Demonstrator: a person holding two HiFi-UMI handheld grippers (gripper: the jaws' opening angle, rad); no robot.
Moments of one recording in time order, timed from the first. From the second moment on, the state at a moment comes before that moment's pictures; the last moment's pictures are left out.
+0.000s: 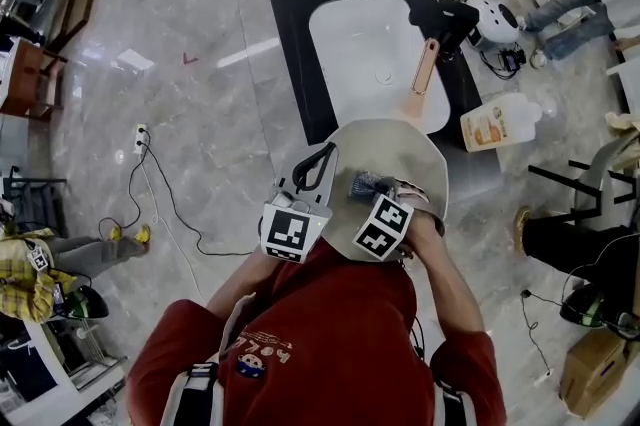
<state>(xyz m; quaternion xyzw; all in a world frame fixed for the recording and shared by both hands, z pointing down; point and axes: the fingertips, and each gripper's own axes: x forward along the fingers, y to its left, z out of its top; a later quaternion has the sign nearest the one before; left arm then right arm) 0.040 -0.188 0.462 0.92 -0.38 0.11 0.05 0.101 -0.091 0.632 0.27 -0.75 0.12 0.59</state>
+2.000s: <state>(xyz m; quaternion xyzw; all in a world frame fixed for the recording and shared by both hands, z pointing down) 0.063 -0.230 0.278 0.91 -0.40 -0.07 -0.04 0.261 -0.146 0.262 0.76 -0.64 -0.12 -0.04</state>
